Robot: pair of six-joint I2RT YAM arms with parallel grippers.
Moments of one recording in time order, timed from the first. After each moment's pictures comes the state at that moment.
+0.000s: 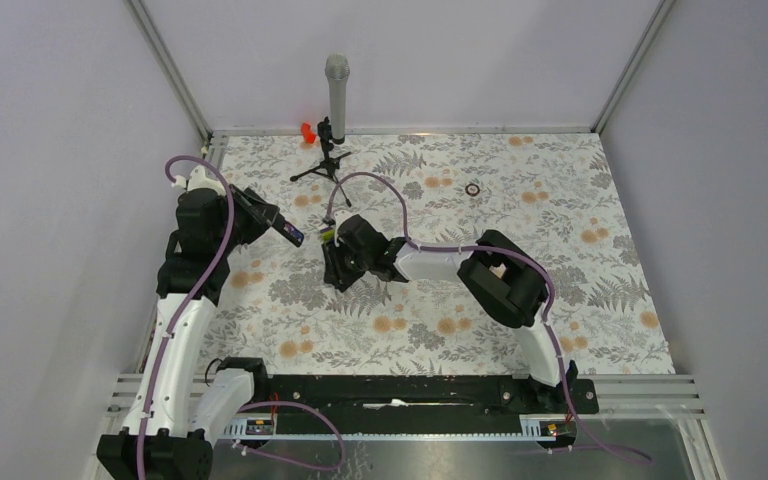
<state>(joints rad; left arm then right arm) -0.02 0.87 0.93 -0.48 0.13 -0.70 0.96 2.13 1.38 0.04 -0.15 0.46</state>
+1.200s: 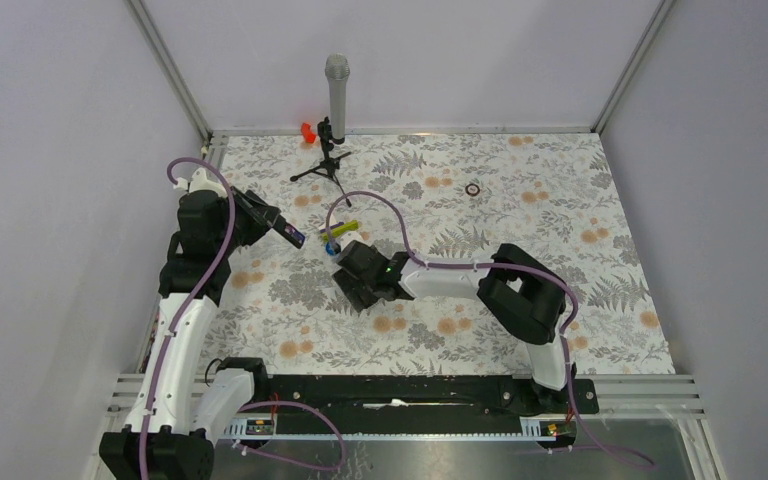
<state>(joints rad) -0.01 0.87 0.91 -0.46 0.15 -0.71 1.05 1.97 1.26 -0.27 0.18 0.30</state>
